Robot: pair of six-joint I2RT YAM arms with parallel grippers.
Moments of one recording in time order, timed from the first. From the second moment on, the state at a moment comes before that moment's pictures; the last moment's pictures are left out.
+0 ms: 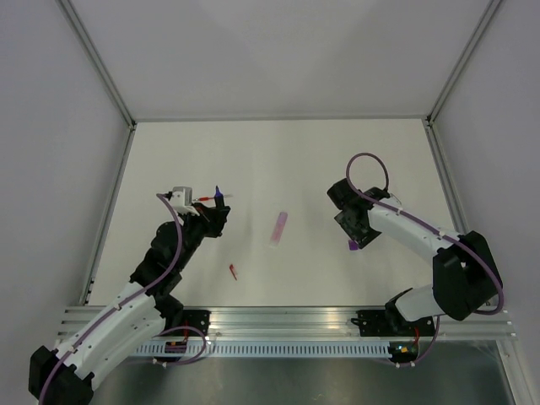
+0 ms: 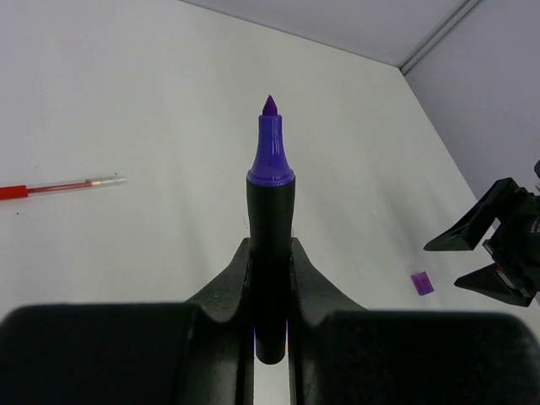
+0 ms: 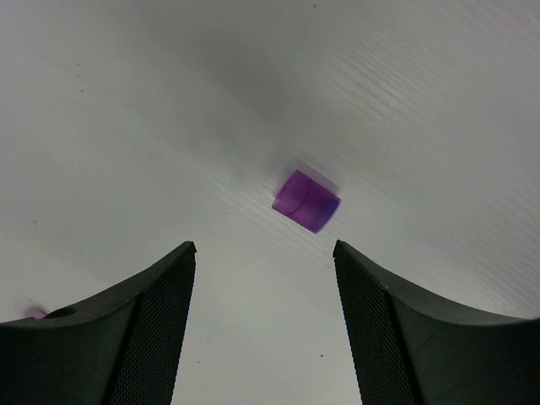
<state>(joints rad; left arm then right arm) -0.57 0.59 0.35 0.16 -0.16 -0.52 0.53 1.43 0.95 -0.93 0.45 1.49</state>
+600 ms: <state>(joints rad) -0.57 0.63 0.35 0.14 -0.18 -0.52 0.52 1.44 0.88 -0.87 0.47 1.59</state>
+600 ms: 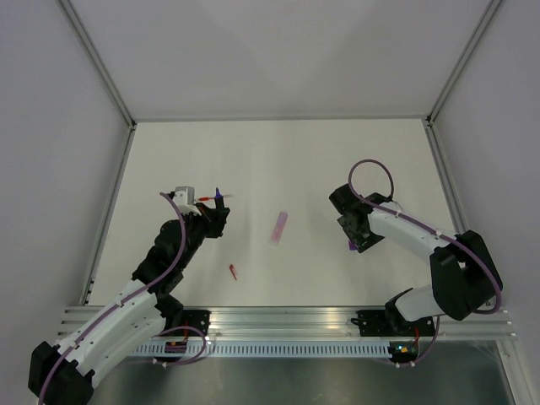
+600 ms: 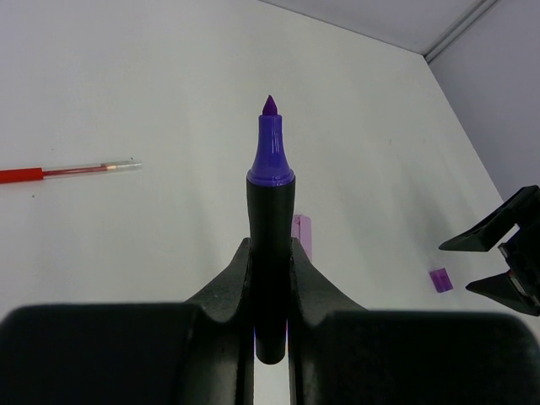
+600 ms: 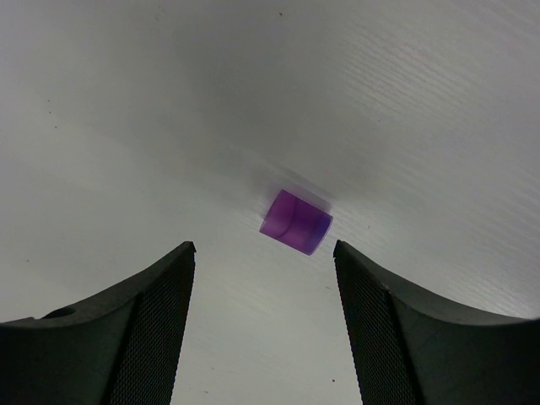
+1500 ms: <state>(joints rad) -0.57 0.63 0.35 0.13 -0.18 -0.52 0.49 1.48 0.77 -0.76 0.44 1.62</state>
